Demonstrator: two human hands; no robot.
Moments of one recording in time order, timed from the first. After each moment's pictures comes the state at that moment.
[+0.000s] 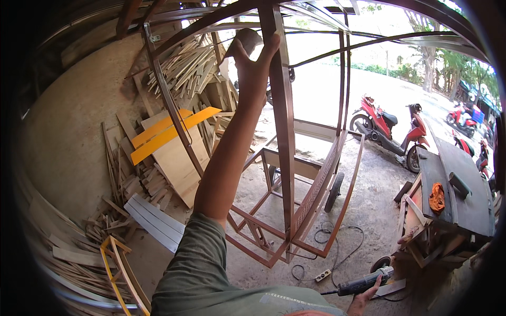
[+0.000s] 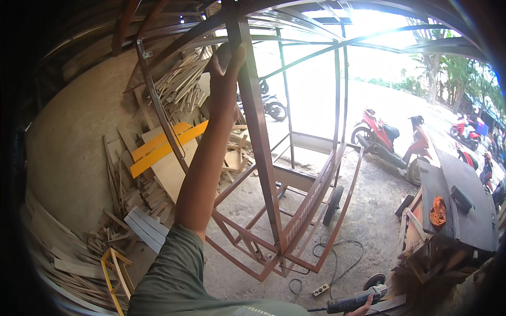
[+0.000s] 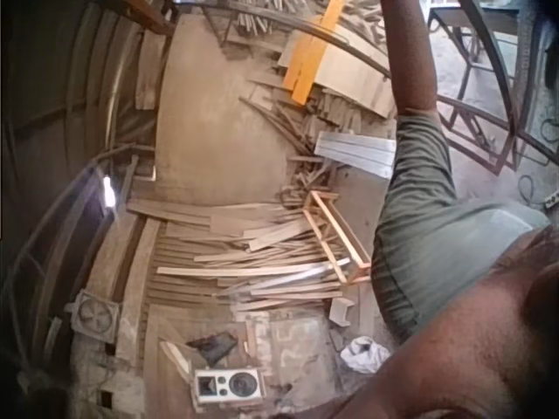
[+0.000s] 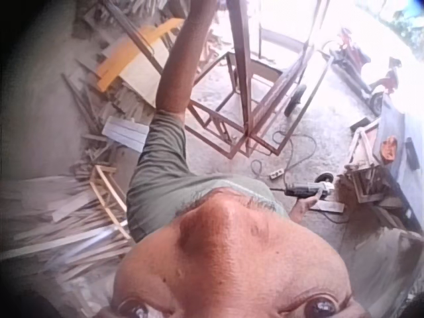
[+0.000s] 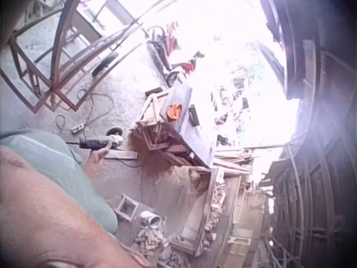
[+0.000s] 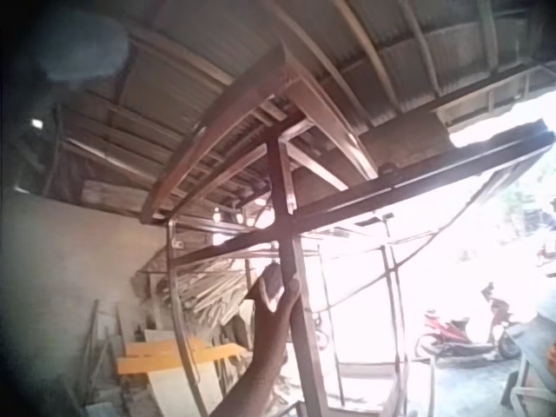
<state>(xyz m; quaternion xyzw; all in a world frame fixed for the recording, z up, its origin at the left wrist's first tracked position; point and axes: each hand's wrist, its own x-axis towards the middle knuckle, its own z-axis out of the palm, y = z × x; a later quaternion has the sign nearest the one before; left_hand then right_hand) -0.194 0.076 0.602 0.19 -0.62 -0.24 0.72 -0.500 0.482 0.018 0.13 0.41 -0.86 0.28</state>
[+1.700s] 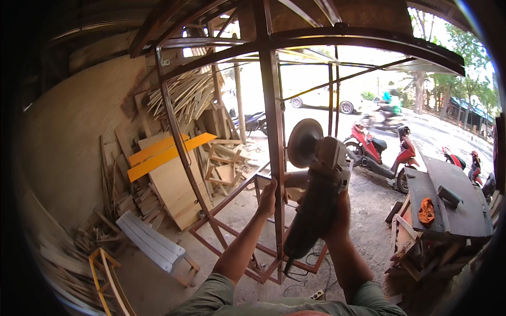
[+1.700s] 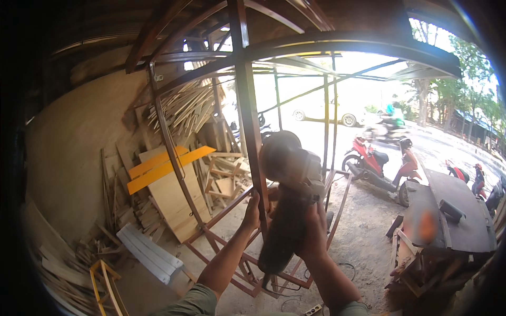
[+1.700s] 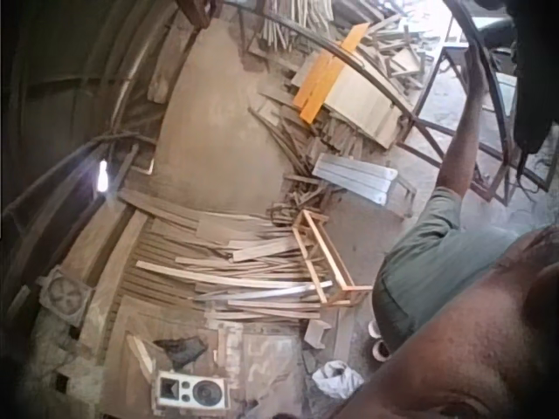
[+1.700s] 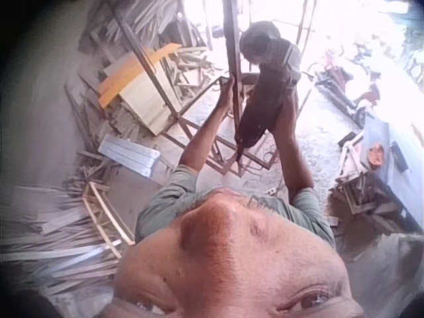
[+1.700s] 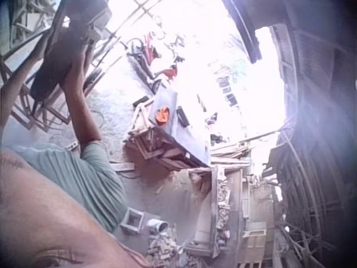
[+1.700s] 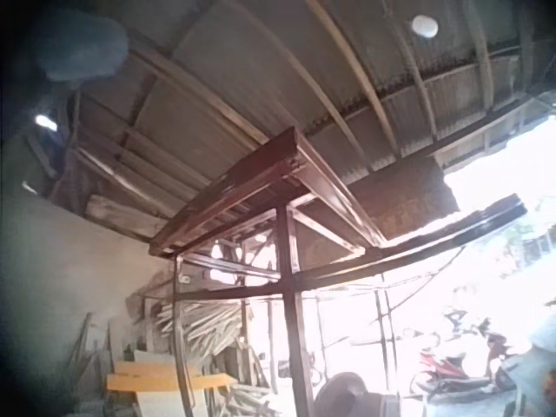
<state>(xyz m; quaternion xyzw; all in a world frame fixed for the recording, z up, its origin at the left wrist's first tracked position) -0.217 0.088 0.300 0.11 -0.55 -0.60 0.57 -0.354 0.306 0.412 -0.46 0.07 -0.75 0.48</state>
